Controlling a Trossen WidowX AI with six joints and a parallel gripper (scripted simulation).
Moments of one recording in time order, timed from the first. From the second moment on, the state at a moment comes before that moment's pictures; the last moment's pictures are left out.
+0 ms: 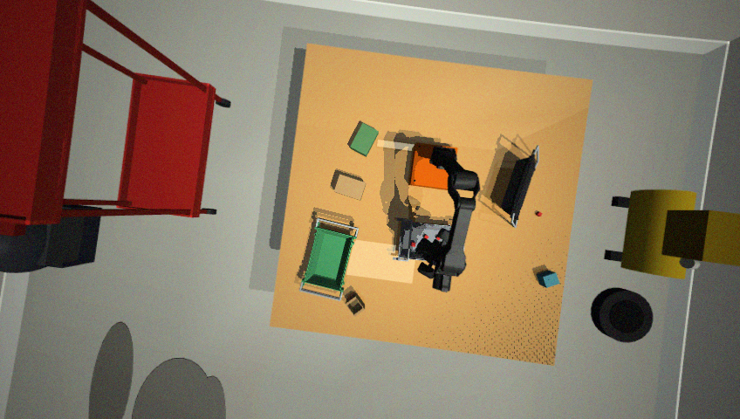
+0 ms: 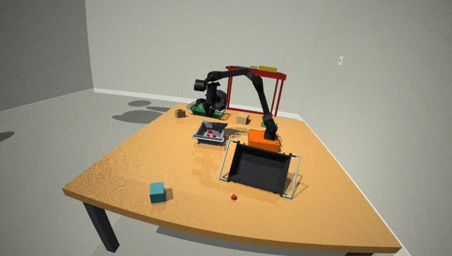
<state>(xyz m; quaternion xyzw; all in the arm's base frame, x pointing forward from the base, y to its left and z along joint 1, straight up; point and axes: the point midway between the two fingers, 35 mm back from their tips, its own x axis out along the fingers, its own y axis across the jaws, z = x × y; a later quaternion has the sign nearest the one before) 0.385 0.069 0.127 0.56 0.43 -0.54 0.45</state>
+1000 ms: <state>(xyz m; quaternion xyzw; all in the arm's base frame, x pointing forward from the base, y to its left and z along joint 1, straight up) 0.337 0.215 0.096 -0.03 0.69 0.05 0.72</state>
